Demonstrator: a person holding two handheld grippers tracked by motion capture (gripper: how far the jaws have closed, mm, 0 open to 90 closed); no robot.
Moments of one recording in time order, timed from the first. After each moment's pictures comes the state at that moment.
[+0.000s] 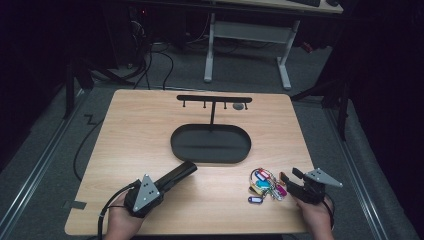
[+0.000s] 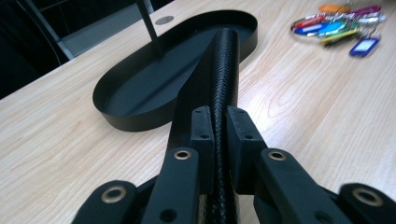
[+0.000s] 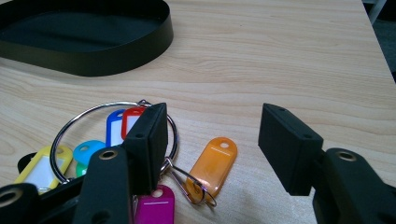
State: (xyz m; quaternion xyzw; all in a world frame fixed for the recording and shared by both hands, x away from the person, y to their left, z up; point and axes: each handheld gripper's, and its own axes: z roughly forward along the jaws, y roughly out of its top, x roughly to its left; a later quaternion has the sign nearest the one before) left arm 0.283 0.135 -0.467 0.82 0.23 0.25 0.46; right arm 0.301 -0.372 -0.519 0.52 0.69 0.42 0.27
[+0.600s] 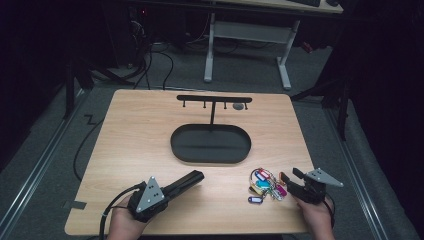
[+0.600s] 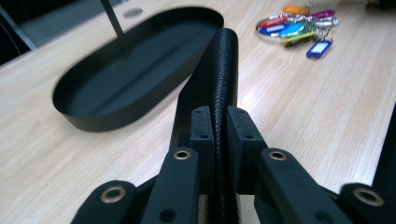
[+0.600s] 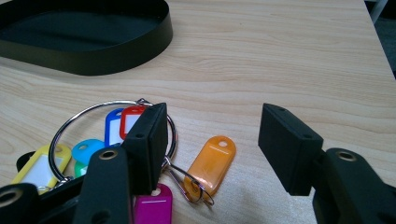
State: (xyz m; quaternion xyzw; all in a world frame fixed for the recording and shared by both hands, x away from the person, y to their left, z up) left arm 0.279 0.123 -0.464 0.84 0.23 0.19 0.45; right arm 0.302 -0.374 -0.520 0.52 0.69 0.42 0.27
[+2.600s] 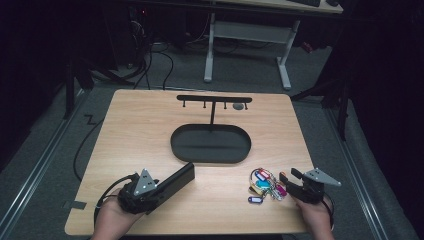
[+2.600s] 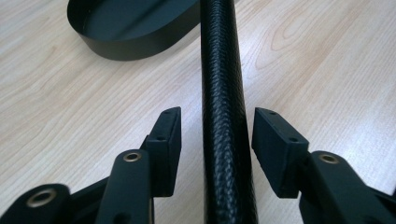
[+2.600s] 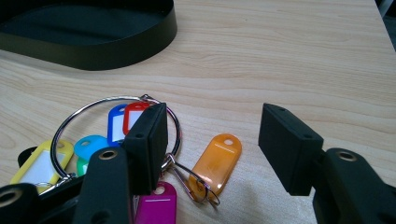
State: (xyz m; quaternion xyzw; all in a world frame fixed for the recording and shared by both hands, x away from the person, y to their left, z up) left arm 0.299 0.147 -0.462 0.88 0.28 0.17 0.34; right arm 0.304 -0.371 -0.522 0.52 0.70 0.42 0.27
